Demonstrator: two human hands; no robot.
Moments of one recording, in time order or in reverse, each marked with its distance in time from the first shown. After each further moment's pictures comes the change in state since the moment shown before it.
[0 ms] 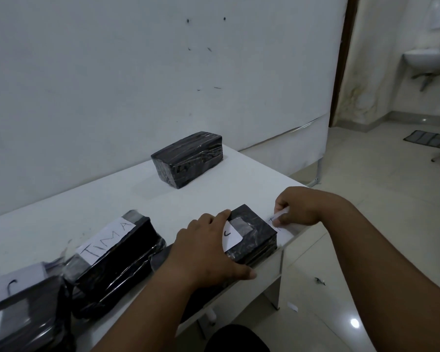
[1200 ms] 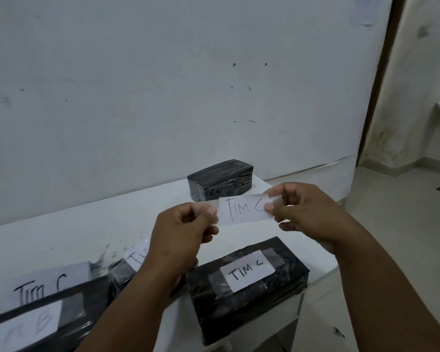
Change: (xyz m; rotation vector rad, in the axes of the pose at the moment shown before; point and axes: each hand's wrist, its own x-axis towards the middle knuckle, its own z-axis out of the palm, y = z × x) left_hand -0.046 -0.033 -0.079 -1.167 0.585 -0.224; right_hand -0.047 -0.114 -0.048 0.962 0.285 -0.128
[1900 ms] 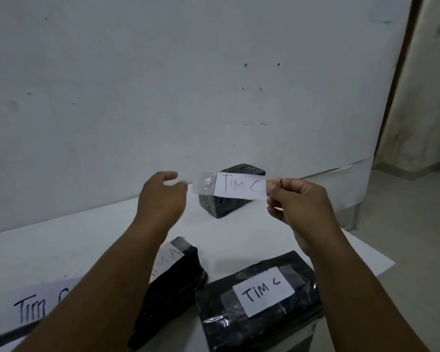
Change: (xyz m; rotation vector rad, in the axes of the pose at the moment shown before) left_hand 0.094 0.020 -0.031 0.208 0.229 -0.012; right_hand 0.047 -0.004 0.050 0.431 0.335 -0.014
